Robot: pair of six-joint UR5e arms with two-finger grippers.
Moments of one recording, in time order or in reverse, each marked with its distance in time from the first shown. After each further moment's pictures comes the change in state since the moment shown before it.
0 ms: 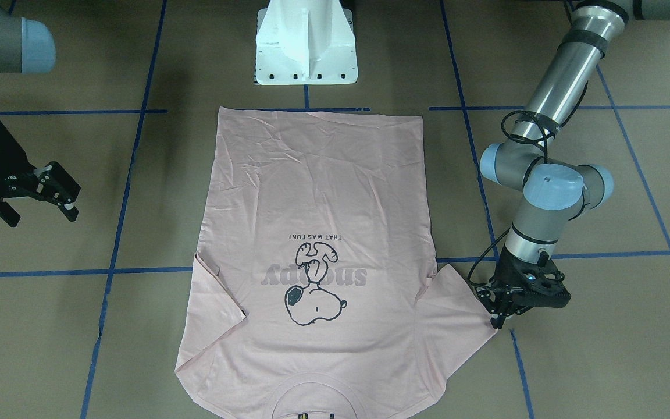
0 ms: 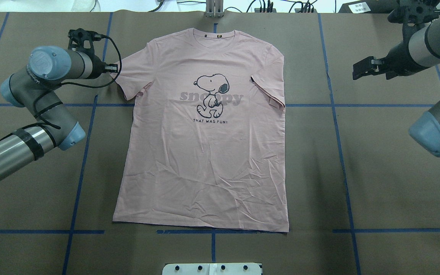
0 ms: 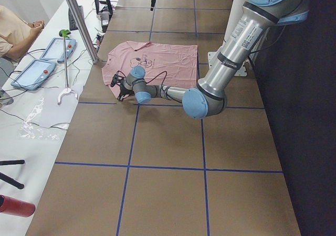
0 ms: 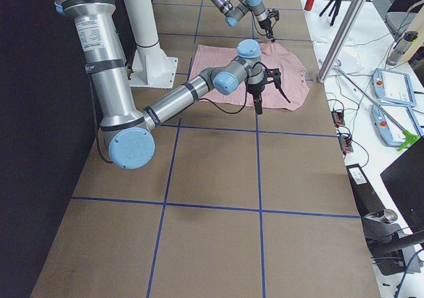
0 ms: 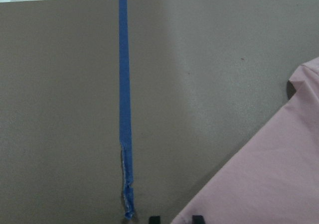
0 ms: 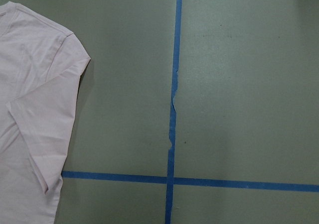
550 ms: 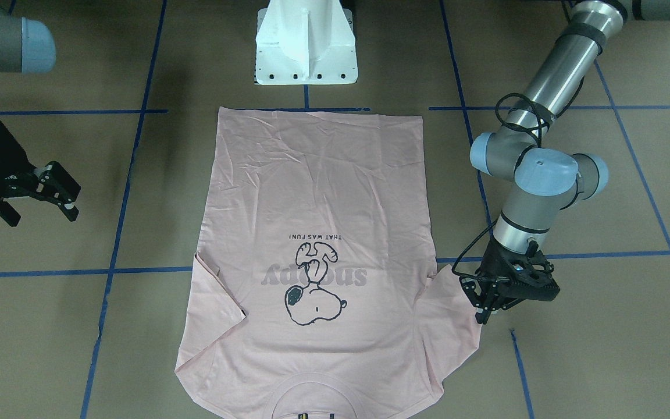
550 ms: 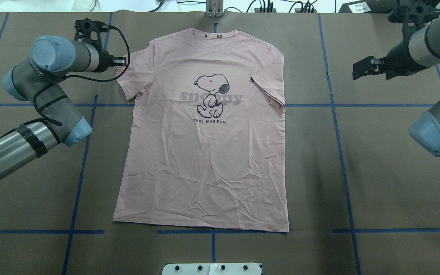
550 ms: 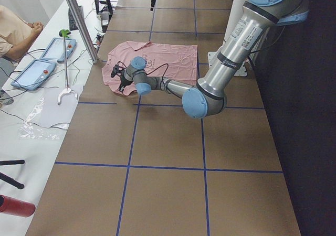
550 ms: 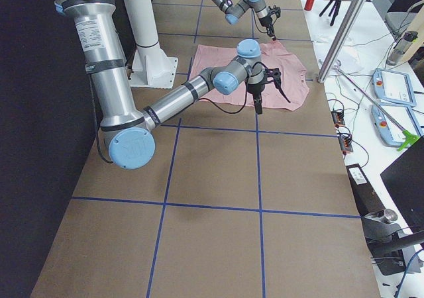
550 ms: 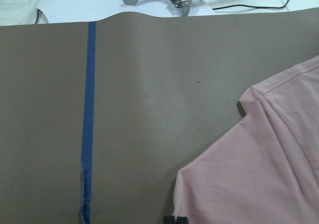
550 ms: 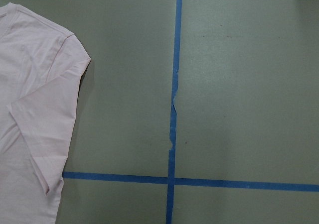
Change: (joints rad) left arm -0.002 -0.009 -0.165 0.157 -0.029 0.004; right arm 0.000 0.001 0.001 0.001 0.000 0.006
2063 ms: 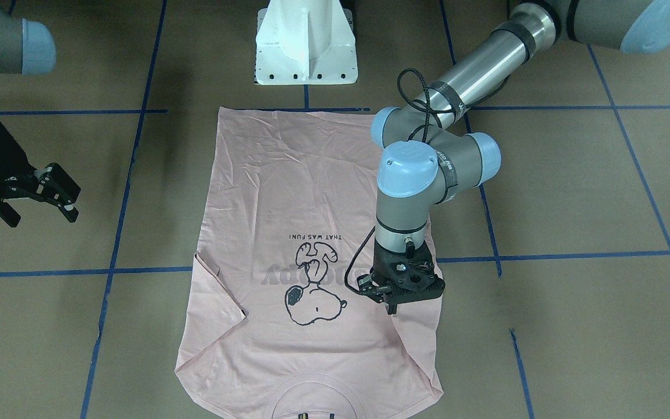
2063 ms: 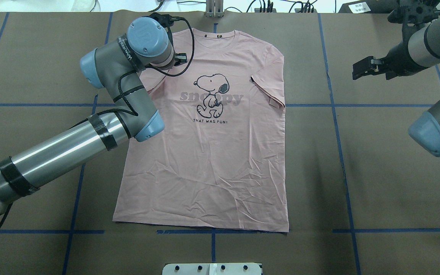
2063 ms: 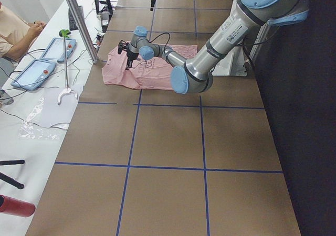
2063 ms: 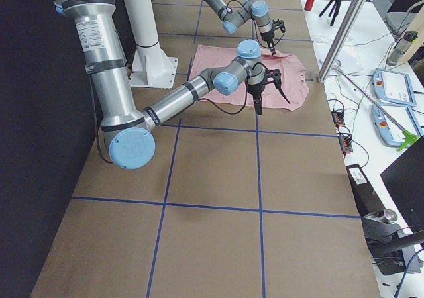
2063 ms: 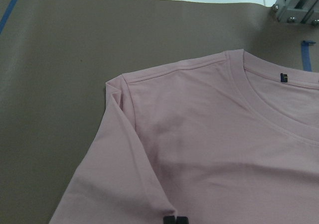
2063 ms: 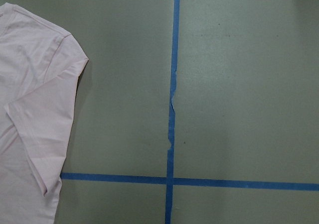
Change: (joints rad) left arm 0.117 -0.299 0.079 0.389 0.059 -0.244; right arm -0.001 0.000 -0.004 0.000 -0.002 0.004
